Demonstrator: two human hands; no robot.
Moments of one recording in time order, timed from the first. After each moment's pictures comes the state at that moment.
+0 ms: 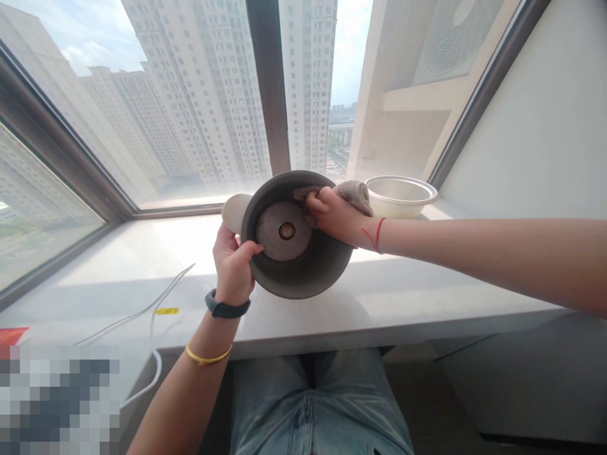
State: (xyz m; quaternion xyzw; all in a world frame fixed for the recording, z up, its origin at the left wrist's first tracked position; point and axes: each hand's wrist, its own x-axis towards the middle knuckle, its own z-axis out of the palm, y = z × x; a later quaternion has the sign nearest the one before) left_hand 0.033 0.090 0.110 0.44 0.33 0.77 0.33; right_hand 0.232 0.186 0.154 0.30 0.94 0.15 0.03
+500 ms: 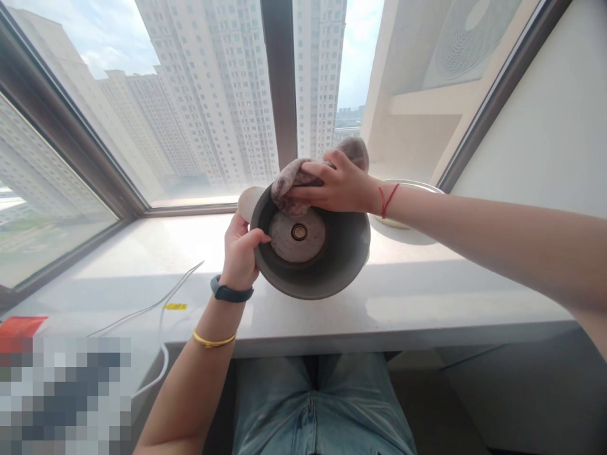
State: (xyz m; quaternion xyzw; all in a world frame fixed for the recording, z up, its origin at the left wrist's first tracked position) left_hand 0.020 0.102 0.124 0.44 0.32 0.73 0.40; right_hand 0.229 0.203 0.208 0.17 0.95 0.15 -0.20
